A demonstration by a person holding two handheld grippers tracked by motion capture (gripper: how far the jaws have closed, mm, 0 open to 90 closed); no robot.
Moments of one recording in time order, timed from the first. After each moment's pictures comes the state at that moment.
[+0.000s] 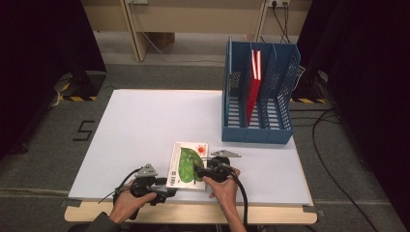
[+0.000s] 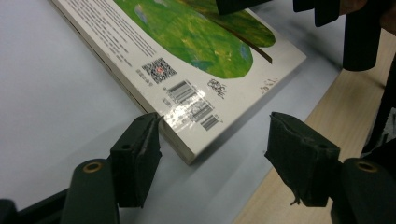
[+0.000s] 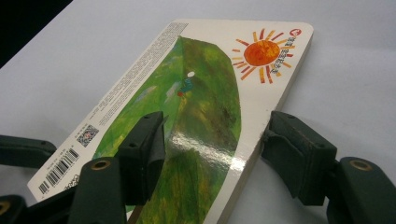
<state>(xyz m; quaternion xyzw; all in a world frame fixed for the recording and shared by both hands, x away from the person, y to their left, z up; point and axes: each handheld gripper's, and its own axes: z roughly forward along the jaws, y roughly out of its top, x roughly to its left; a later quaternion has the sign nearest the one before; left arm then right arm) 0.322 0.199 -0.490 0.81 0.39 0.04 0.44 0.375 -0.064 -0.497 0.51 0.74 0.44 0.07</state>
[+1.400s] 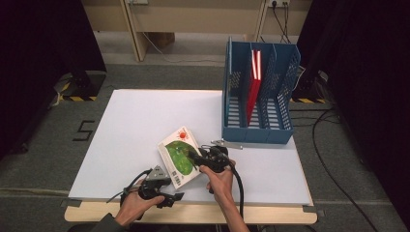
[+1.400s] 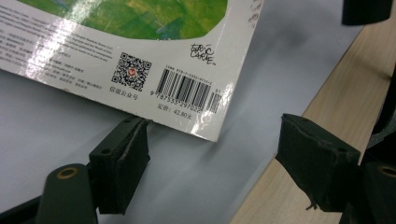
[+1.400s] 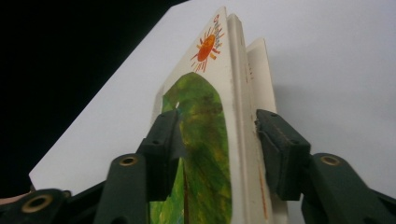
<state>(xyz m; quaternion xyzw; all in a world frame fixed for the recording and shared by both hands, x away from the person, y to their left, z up) 0.316 0.175 -0.492 0.83 0.37 0.05 0.41 0.390 -0.052 -0.464 0.50 0.68 0.53 0.03</state>
